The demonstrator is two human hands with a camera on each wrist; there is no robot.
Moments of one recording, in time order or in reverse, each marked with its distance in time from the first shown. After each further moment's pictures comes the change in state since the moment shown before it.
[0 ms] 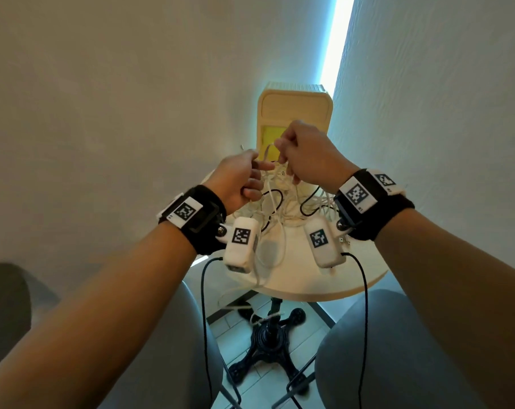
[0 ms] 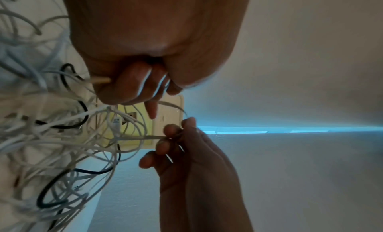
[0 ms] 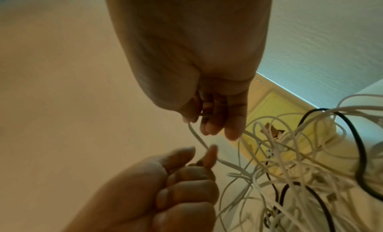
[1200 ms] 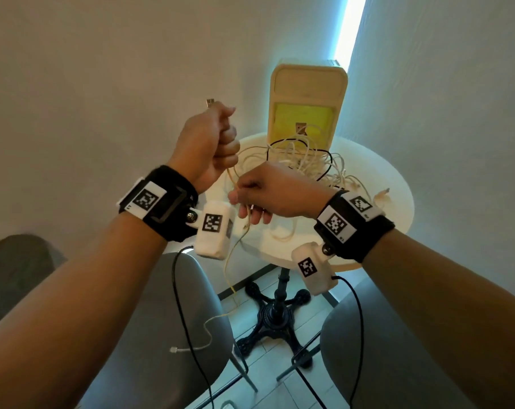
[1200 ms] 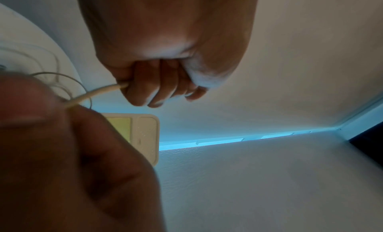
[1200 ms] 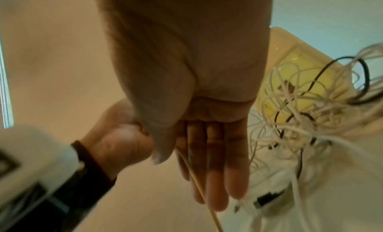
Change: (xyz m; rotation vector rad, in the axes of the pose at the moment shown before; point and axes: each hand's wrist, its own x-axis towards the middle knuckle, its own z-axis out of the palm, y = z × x) left_hand -0.066 0.019 -0.043 -0.010 -0.013 0.311; right_hand -0.073 -0.026 0.061 0.039 -0.607 -0.117
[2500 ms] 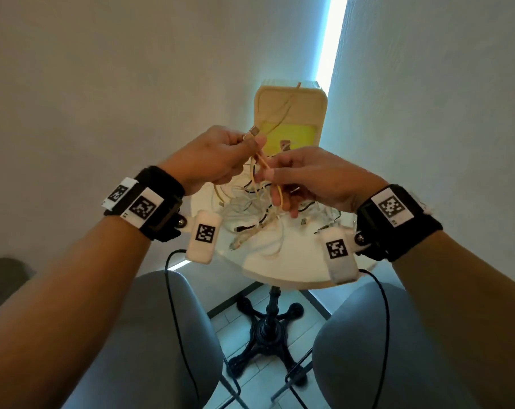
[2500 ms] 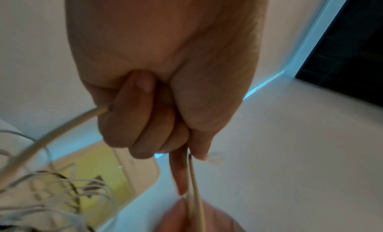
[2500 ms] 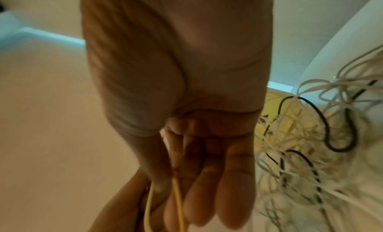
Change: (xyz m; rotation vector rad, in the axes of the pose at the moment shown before) left_hand 0.014 0.015 0.016 0.727 -0.321 0.148; right_hand -0.040 0.016 -0.076 0.456 0.049 0.022
